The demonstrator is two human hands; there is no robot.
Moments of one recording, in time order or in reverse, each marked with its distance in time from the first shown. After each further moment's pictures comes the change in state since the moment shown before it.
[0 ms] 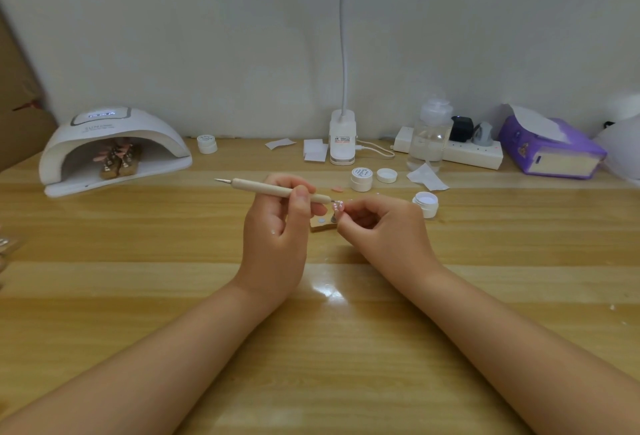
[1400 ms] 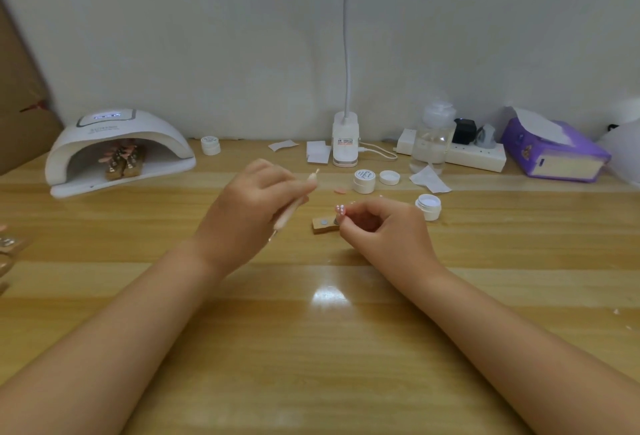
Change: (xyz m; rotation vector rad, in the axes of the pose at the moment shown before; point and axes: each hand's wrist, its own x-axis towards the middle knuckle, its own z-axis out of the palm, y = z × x) left_hand 0.043 0.002 -0.051 0.814 -0.450 0.638; right_hand 0.000 0.003 0.000 -0.025 -0.019 0.010
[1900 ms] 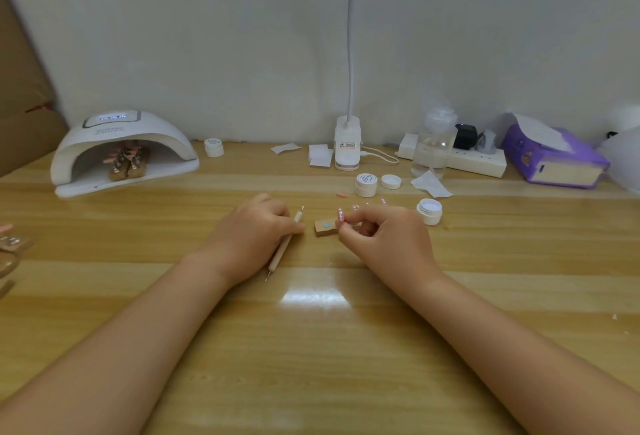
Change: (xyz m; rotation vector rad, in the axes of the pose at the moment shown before) left_hand -0.021 -0.009 0.015 0.035 -0.364 -0.221; right_hand 0.000 -0.007 0.002 -0.182 -0.025 0.029
